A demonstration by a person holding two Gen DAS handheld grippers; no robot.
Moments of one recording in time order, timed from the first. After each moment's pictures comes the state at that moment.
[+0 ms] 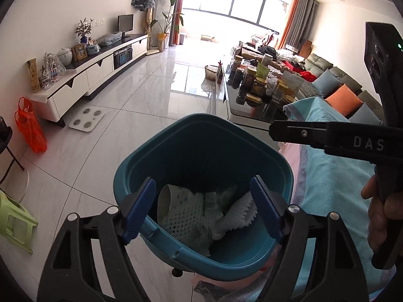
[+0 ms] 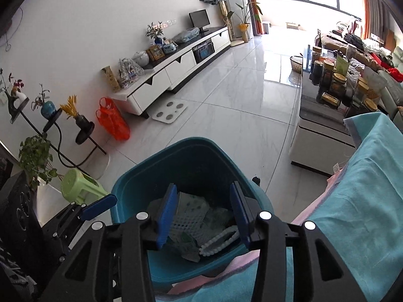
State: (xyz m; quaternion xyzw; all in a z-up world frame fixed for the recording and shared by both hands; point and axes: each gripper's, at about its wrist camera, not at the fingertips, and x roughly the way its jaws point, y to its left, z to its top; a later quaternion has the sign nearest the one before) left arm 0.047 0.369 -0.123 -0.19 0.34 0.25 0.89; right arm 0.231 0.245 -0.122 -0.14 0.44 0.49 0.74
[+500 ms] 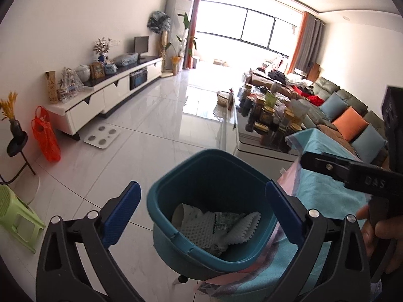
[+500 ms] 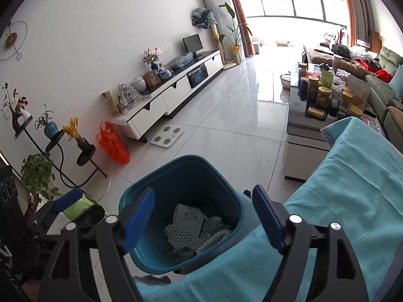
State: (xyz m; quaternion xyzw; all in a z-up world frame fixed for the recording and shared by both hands) left arm 0.000 0.354 -0.061 -0.18 0.27 0.31 0.89; right arm 0.226 0.193 -0.089 -0.09 0.39 0.48 0.78
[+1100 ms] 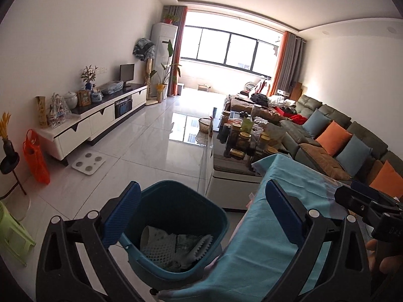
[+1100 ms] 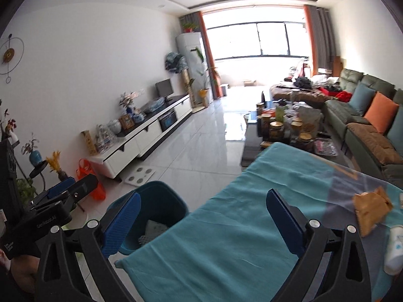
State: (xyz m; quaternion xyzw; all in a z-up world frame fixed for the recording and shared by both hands) left arm 0.012 0.266 0.017 -0.15 0.19 0.27 0.93; right arm 0.205 0.052 -0.032 -0.04 0.28 0.40 0.87
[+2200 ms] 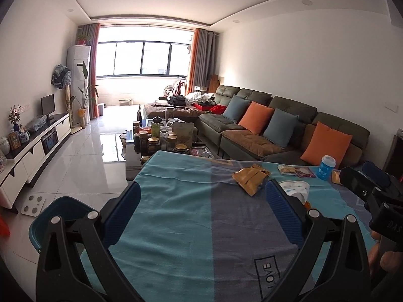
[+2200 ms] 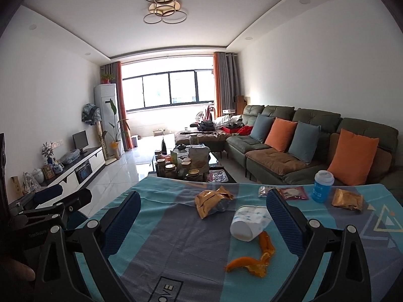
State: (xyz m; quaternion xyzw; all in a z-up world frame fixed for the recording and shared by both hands) left arm 0.077 0.046 0.040 -0.05 0.18 0.04 0.98; right arm 0.144 -0.172 -0.010 0.00 0.15 0.15 0.98
